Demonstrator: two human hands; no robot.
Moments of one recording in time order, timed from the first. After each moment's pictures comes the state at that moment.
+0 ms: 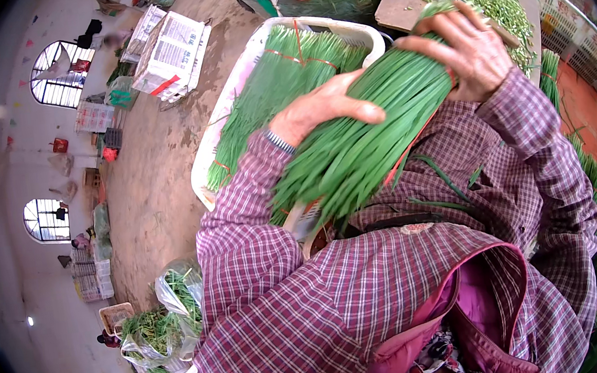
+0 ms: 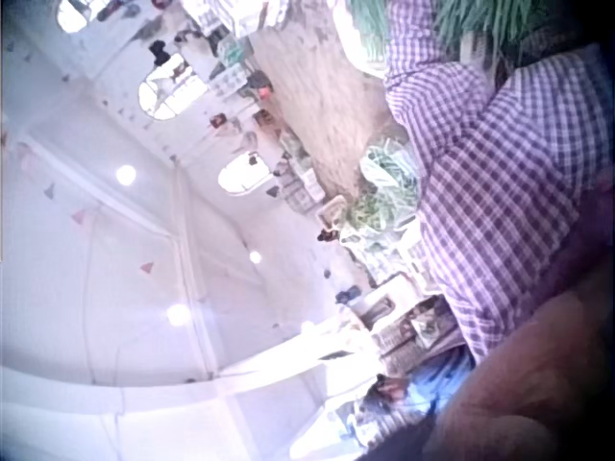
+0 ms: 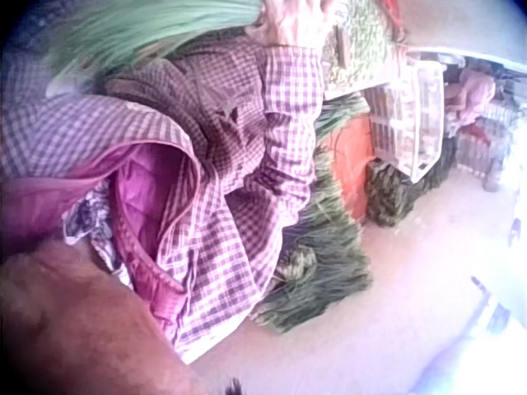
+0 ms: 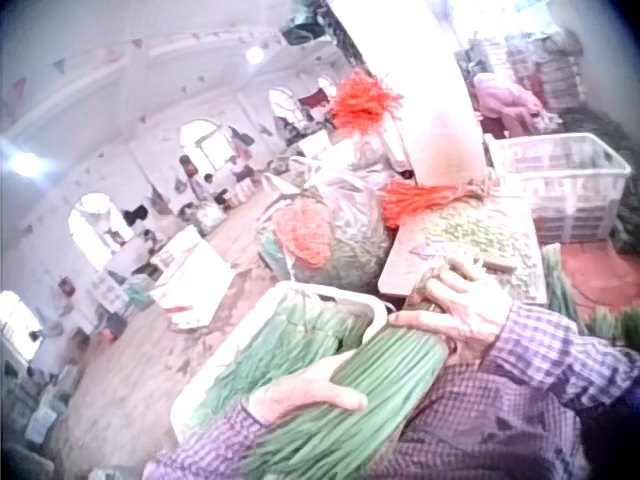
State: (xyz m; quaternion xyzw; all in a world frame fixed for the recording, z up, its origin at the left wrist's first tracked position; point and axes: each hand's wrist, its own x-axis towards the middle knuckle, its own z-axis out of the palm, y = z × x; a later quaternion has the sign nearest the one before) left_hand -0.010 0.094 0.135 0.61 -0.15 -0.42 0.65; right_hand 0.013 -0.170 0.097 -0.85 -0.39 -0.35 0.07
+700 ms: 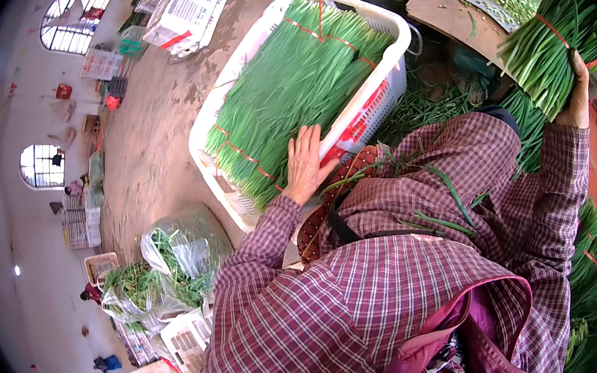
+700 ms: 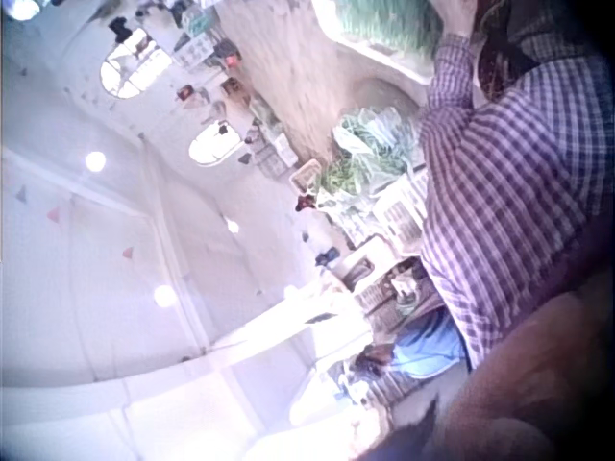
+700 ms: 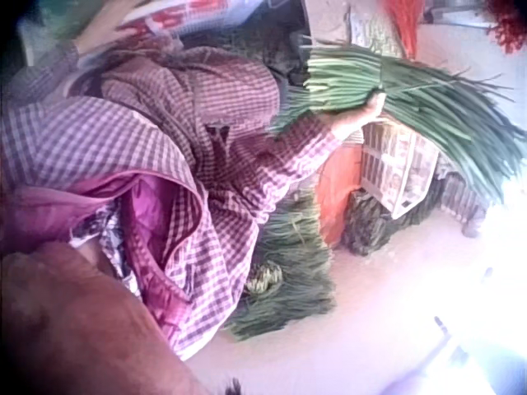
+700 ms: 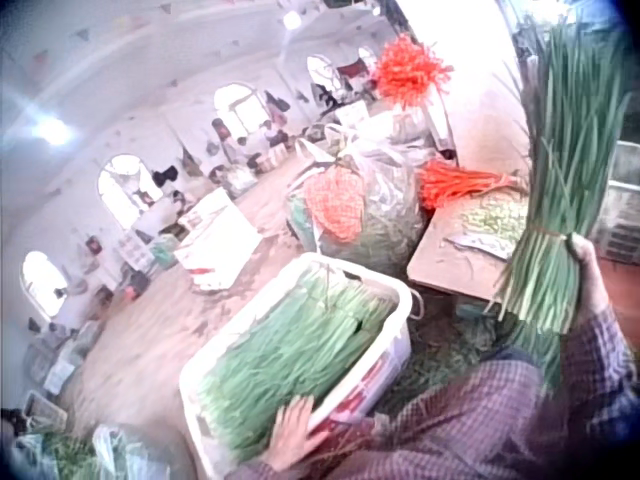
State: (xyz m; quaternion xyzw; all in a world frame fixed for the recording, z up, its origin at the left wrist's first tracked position) left_hand -0.108 0.231 -0.052 0.99 -0.09 0.07 0.07; right_hand 0.048 -0.272 0.048 -0.38 0.01 -0.02 0.92
